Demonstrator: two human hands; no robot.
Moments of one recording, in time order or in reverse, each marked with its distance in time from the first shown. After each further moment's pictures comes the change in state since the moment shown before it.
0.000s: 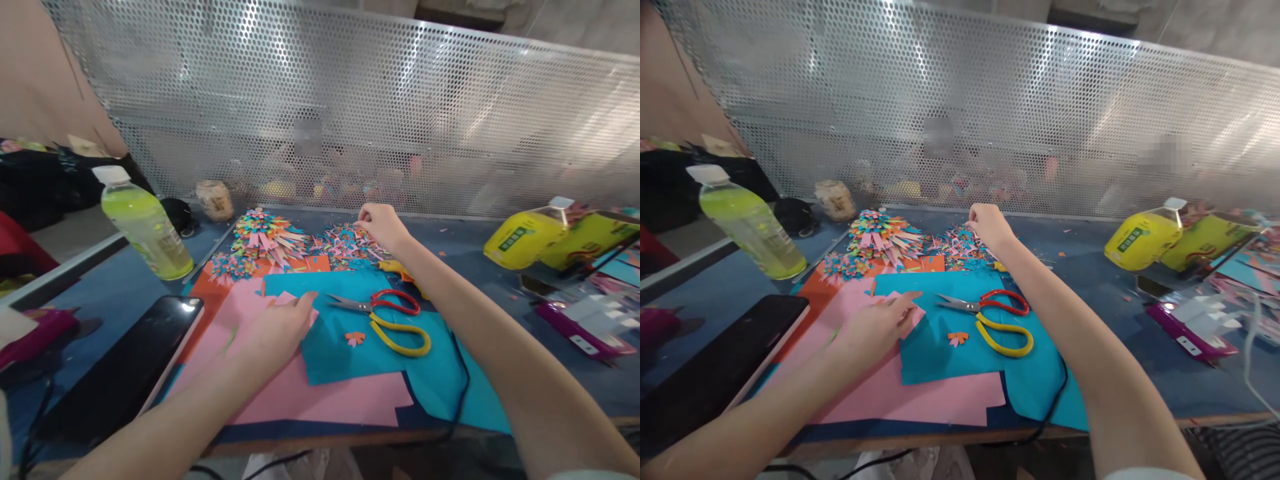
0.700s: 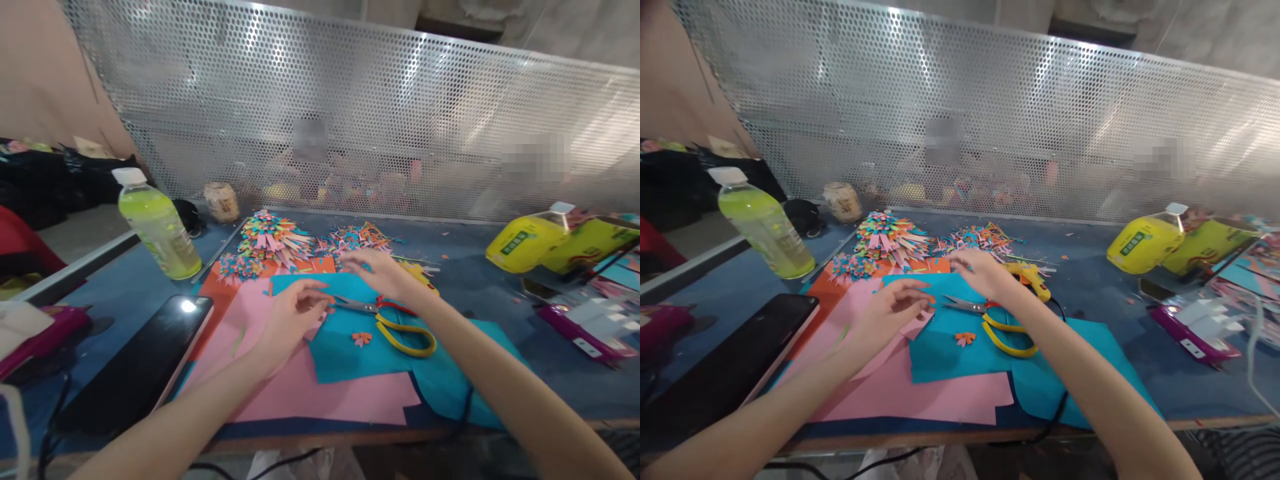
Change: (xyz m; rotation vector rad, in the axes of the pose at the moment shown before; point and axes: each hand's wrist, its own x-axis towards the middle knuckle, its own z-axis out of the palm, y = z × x) left_hand 0.009 0.009 -0.005 -1.377 0.199 -0.143; right_hand -0.076 -0.046 -0.001 0.387 -0.087 -0.294
